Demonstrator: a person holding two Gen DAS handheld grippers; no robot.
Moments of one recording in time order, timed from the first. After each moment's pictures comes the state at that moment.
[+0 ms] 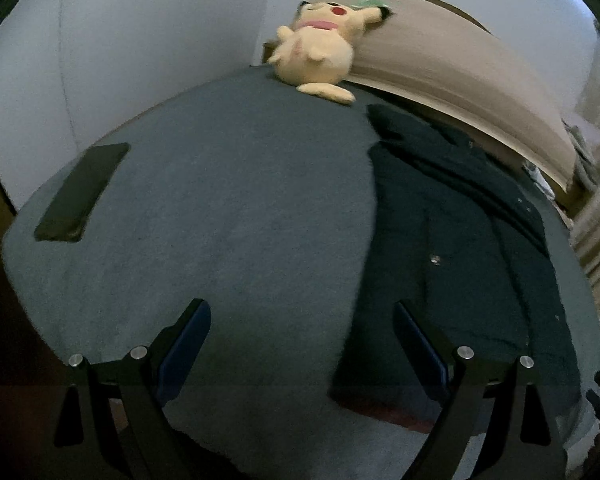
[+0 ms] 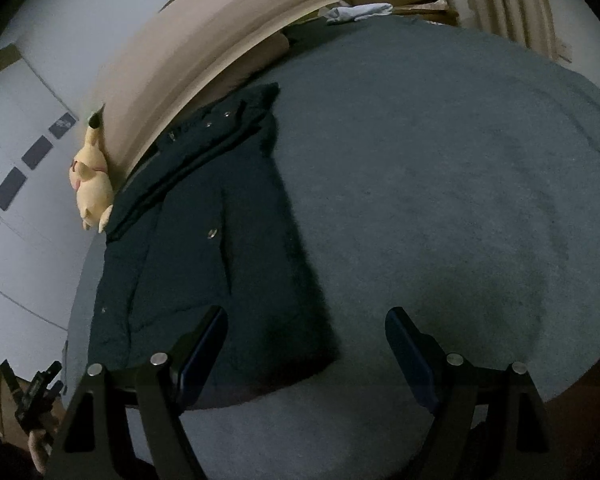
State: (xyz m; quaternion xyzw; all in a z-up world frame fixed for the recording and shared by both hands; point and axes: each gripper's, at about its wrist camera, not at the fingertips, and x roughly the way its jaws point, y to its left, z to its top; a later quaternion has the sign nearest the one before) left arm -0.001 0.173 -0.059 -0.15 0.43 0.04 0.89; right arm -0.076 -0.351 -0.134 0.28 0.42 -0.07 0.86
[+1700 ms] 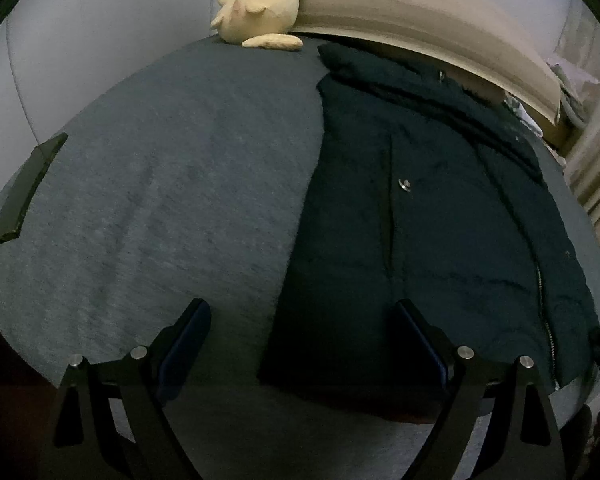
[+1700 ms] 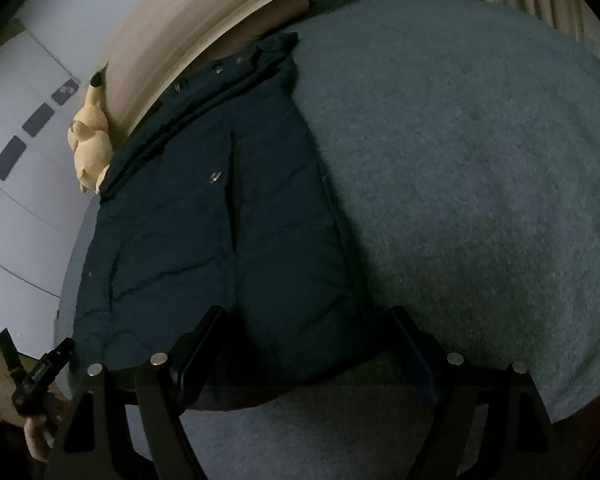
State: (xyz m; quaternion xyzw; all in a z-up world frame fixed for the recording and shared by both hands) left arm 0.008 0.118 -0.100 -0.09 0.48 0.00 0.87; right arm -0.049 -0.325 -0.178 0.26 0.47 -0.04 0.84
